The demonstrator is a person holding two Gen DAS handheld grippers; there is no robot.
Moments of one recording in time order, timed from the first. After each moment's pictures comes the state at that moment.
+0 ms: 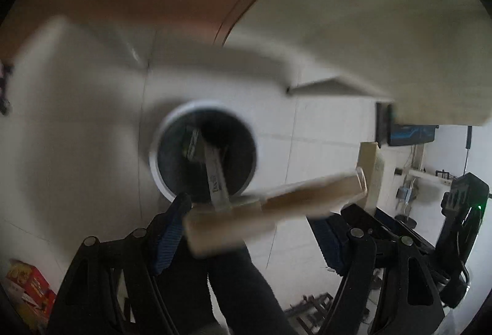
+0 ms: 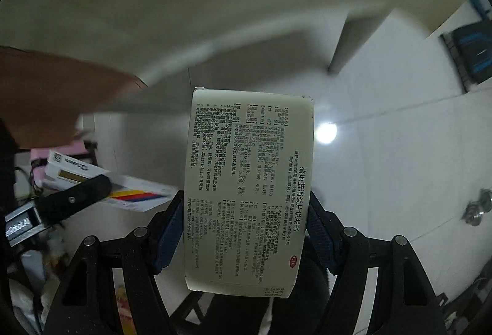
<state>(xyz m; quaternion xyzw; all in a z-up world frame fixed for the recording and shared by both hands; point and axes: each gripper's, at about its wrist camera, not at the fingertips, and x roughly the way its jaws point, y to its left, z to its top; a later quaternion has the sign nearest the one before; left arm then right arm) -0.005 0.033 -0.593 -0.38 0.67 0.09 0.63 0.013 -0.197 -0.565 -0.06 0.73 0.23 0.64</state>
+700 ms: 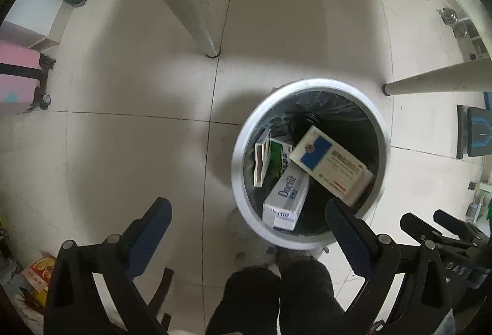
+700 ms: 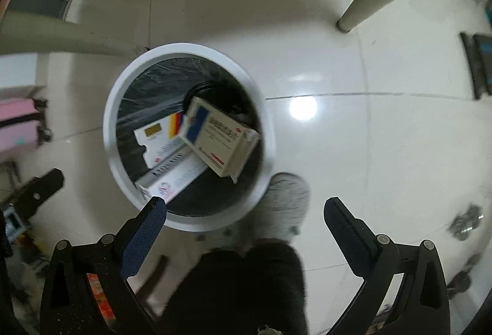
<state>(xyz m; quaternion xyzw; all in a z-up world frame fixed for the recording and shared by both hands) -0.069 0.037 -0.708 -0.27 0.69 0.22 0.63 -0.009 -0.177 -0.738 -0.19 0.75 0.20 0.61</state>
